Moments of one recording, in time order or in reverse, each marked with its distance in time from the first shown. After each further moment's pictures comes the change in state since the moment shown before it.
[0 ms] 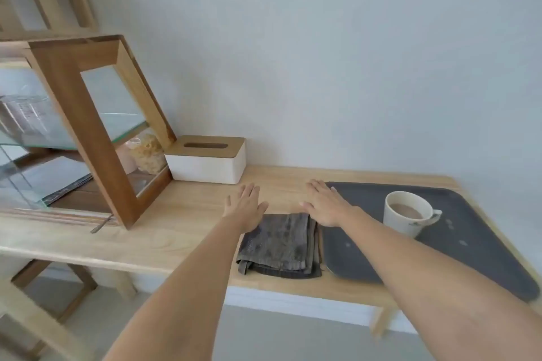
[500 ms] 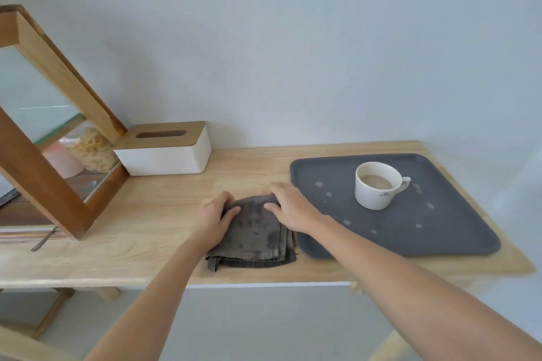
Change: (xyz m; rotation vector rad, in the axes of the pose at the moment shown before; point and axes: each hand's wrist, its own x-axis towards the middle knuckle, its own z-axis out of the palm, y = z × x) left_hand -0.018 -0.013 0.035 -0.405 0.193 0.190; right_hand -0.024 -0.015 0.034 0.348 0.215 -0.098
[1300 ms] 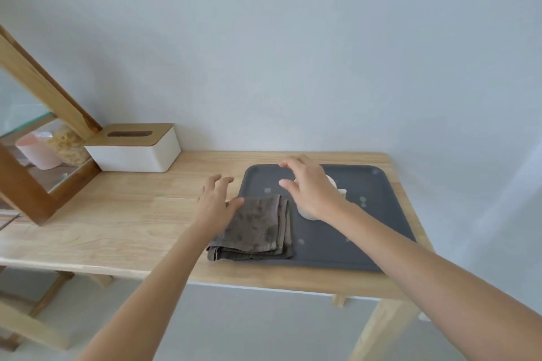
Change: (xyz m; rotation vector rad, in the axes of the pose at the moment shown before) left_hand 0.018 0.146 0.076 0.168 0.067 -0.201; right_hand -0.072 0.084 -0.150 0.002 0.164 -0.062
